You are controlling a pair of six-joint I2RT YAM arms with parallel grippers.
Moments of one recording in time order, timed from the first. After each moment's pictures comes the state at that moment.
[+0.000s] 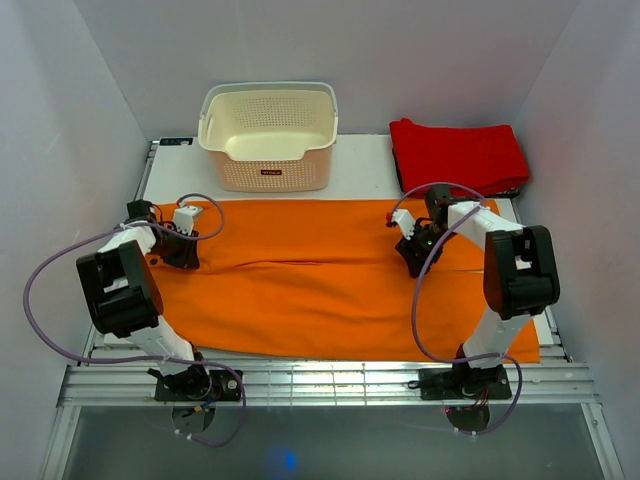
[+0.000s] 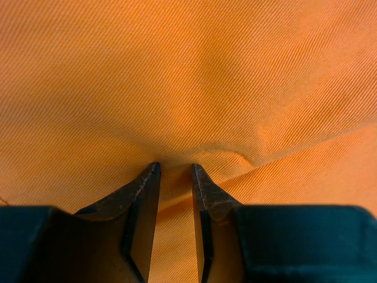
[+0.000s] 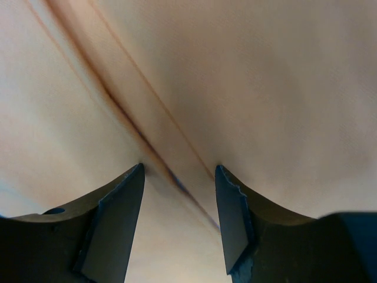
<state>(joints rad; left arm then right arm) 0.35 1.70 1.00 -0.56 0.47 0.70 0.18 1.80 1.15 -0.82 -0.37 -0.81</state>
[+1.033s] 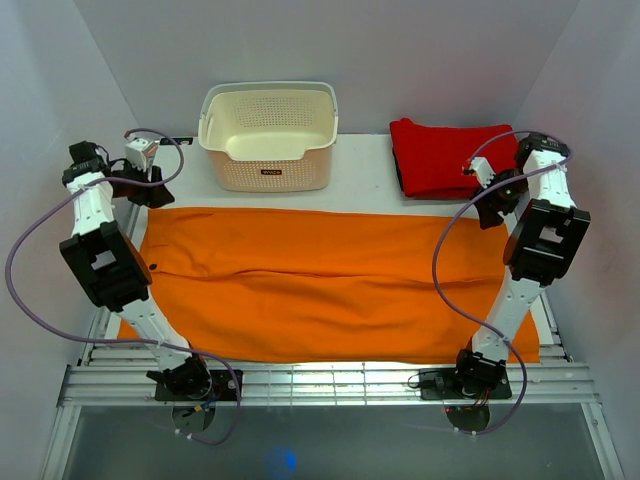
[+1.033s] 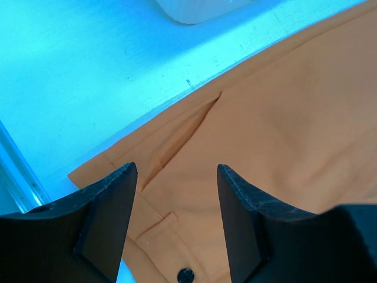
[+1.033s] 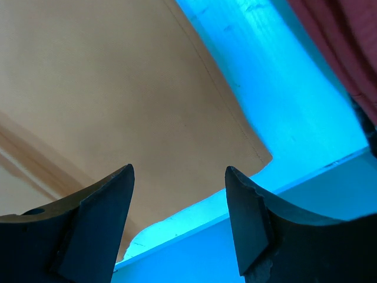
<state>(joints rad) 0.47 1.90 1.71 -0.86 0.78 0.78 -0.28 2.08 1.88 -1.25 -0.38 -1.23</state>
